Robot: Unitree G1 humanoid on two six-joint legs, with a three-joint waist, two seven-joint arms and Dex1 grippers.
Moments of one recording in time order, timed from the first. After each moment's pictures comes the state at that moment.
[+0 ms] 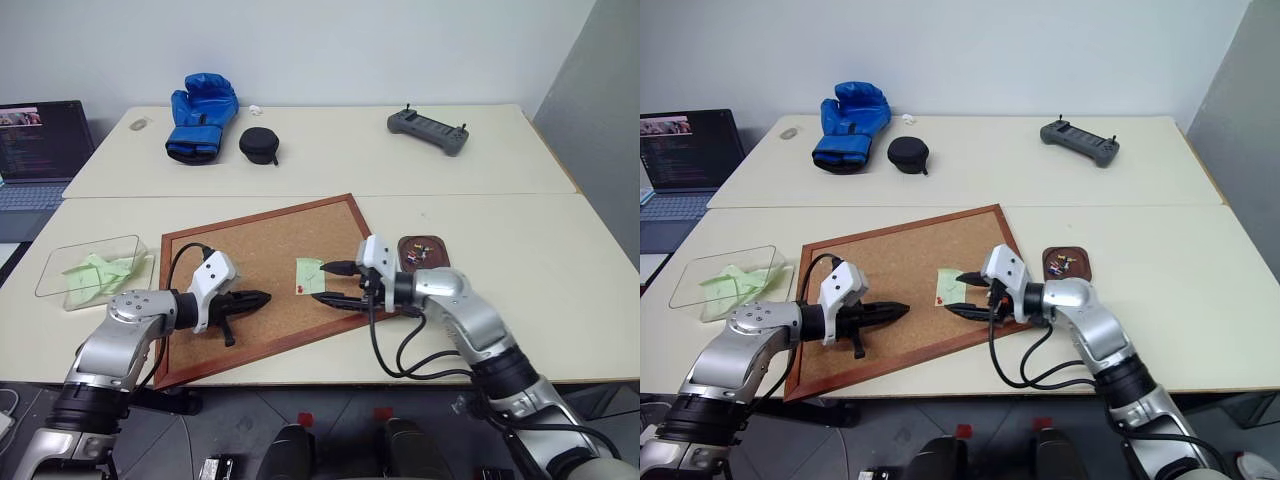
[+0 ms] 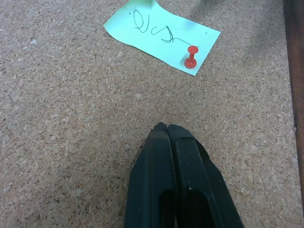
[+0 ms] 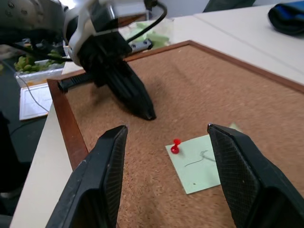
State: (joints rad) left arm -0.24 0.76 -0.03 0.07 -0.30 0.37 -1.04; right arm -0.54 -0.24 0.37 0.12 0.22 0.26 0.92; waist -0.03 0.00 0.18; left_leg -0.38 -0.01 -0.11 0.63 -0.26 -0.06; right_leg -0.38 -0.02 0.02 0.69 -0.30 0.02
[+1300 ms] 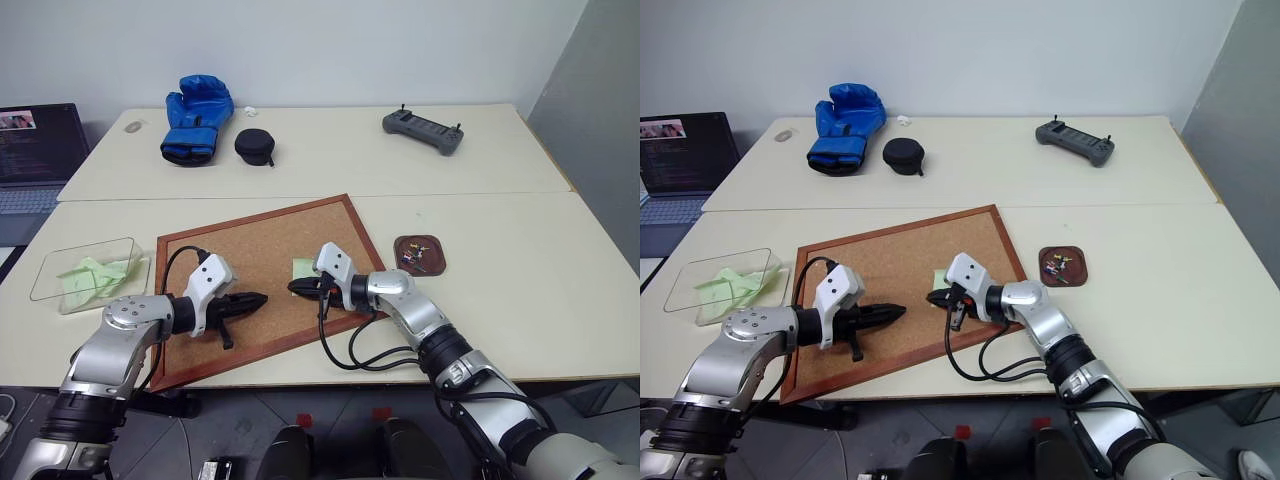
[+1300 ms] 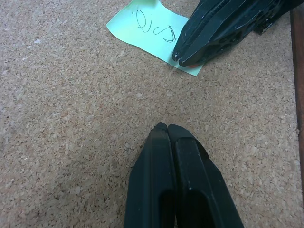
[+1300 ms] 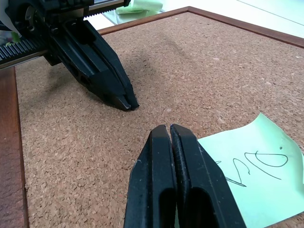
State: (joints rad) left arm -0.20 0.76 -0.01 0.04 -0.30 0.38 -1.01; right arm -0.70 -0.02 0.37 0.61 0.06 0.04 0.87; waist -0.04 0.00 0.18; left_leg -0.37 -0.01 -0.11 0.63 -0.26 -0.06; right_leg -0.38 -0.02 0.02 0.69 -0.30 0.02
